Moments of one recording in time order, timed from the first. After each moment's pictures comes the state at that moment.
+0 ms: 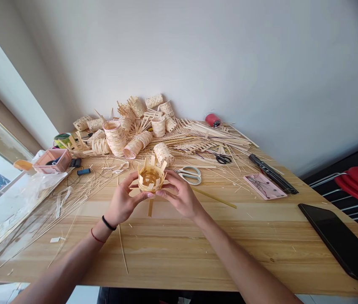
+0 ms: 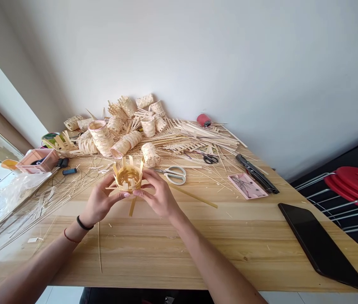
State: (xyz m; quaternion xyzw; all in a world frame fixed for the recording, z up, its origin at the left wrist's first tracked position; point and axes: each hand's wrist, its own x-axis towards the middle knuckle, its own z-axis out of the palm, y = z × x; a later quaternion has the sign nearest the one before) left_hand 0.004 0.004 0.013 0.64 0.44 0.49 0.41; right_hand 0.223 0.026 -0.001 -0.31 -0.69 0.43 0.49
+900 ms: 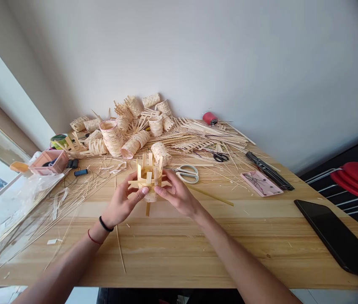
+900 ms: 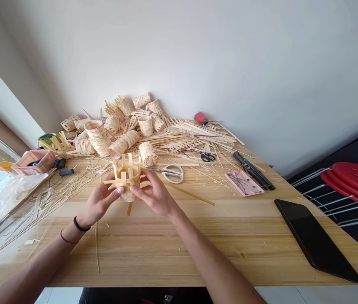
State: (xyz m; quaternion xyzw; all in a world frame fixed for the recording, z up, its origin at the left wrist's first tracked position) left_hand 0.008 -0.001 0.017 0.62 0.41 0.47 0.47; right_hand 0.224 0.024 0.002 -0.32 -0.69 0.46 0.47
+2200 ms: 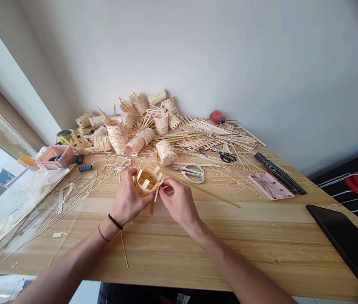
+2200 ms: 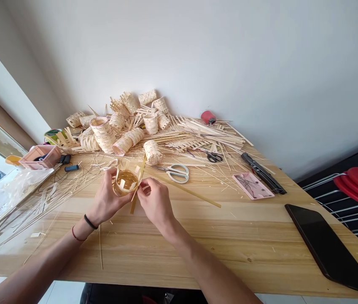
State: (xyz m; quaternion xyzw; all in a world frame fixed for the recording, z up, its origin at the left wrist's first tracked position) left_hand 0.014 0.002 -0.003 0.69 0.58 0.41 0.14; right_hand 0.197 0.006 -0.006 -0.47 -0.69 0.26 0.49
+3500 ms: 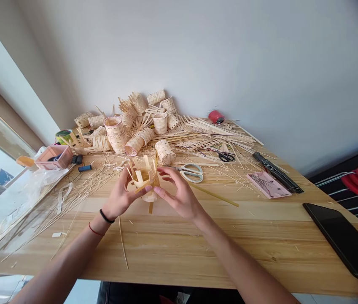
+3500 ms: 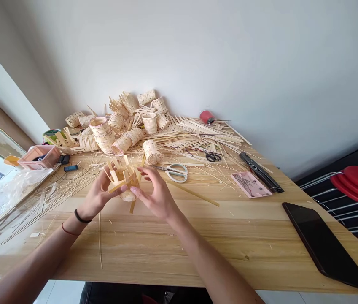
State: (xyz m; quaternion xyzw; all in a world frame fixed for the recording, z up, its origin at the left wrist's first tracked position) left_hand 0.000 0.004 0.023 0.65 0.43 0.48 0.40; right_hand 0.215 0.015 0.002 -0.35 -0.71 0.35 0.50
